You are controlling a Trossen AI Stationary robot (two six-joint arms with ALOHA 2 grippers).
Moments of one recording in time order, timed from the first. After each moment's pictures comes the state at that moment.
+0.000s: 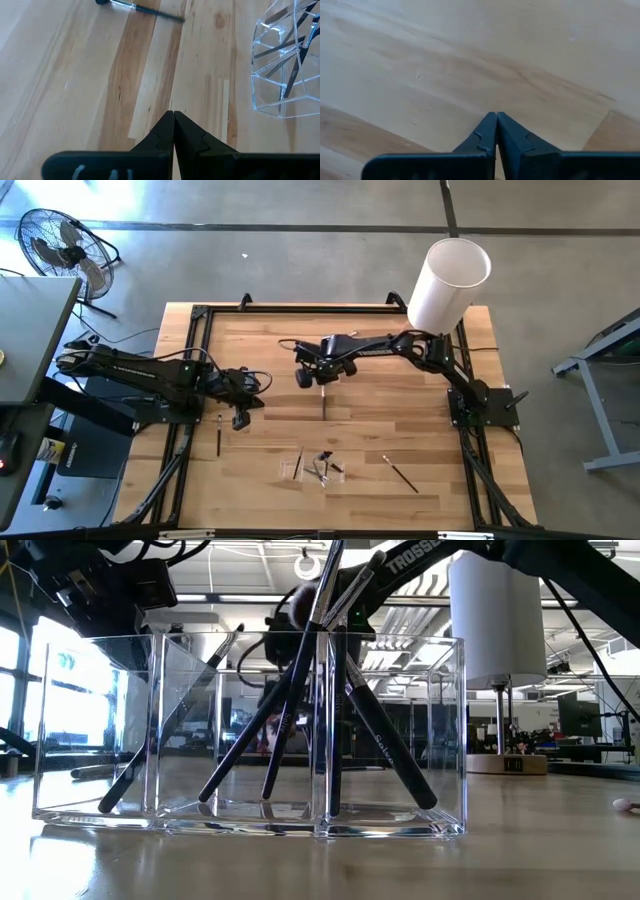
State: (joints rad) left arm -0.11 0.89 0.56 -0.47 -0.03 -0.34; right arm -0.19 2.29 1.78 -0.84 -0.07 1.03
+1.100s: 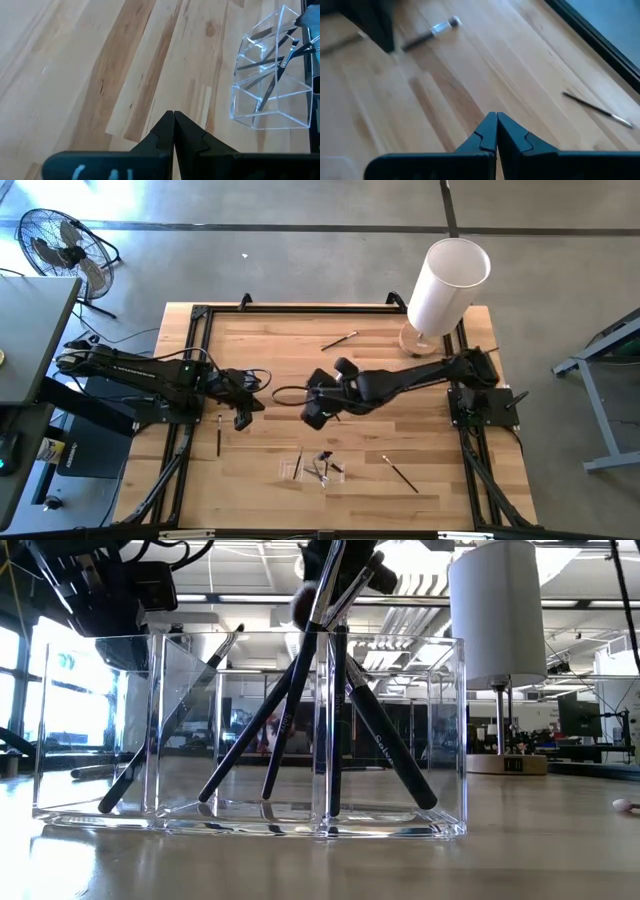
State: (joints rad) left arm -0.11 0.89 0.56 -0.45 0.02 -0.51; right arm 0.19 1.92 1.74 -0.79 0.55 0.60
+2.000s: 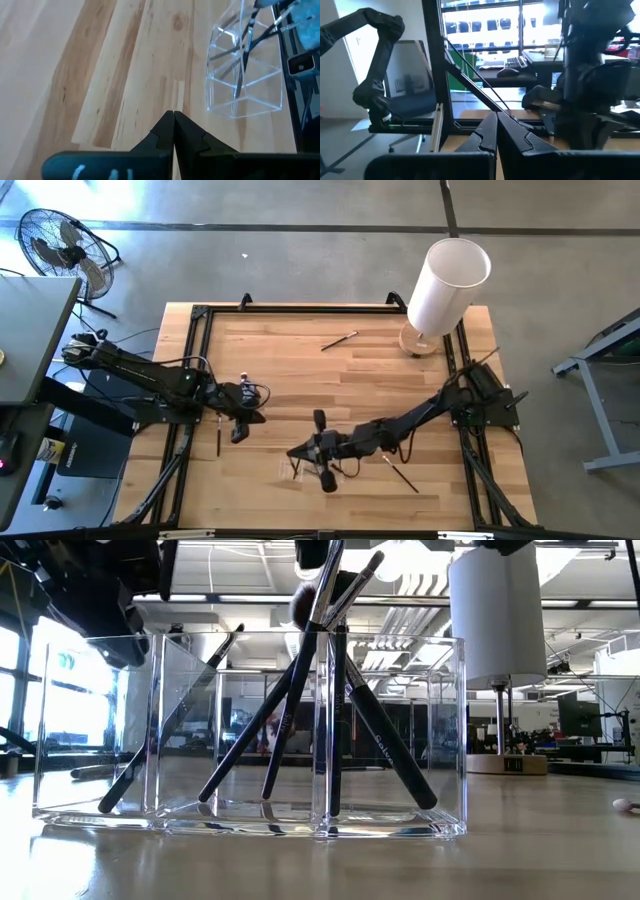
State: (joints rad) left arm -0.26 0.93 0.56 -0.37 -0.03 -0.51; right arm 0.40 1.96 1.16 0.90 0.25 0.06
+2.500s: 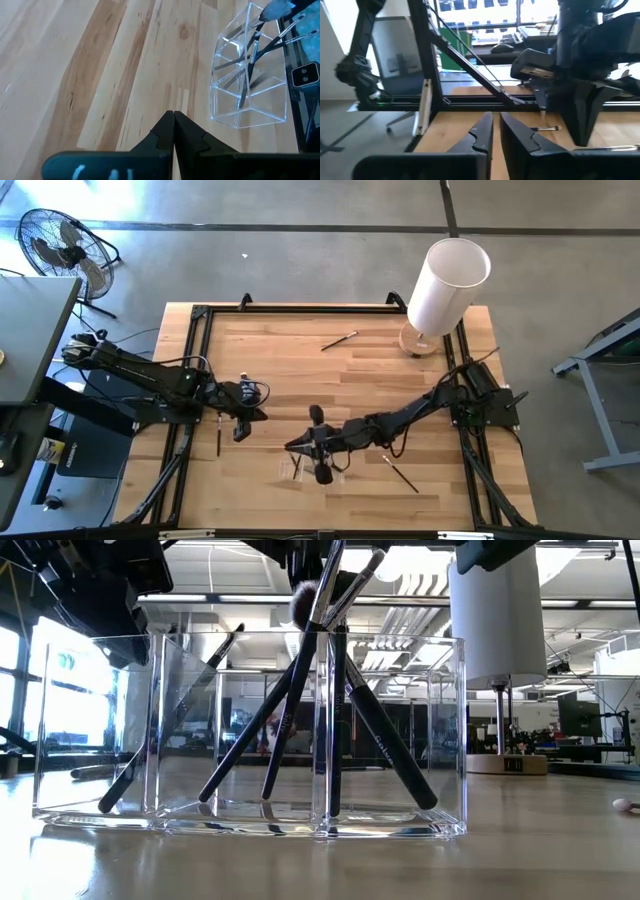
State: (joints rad) left arm -0.26 0.93 0.56 -0.36 -0.06 -0.53; right arm 0.35 1.98 1.16 0.80 0.21 0.10
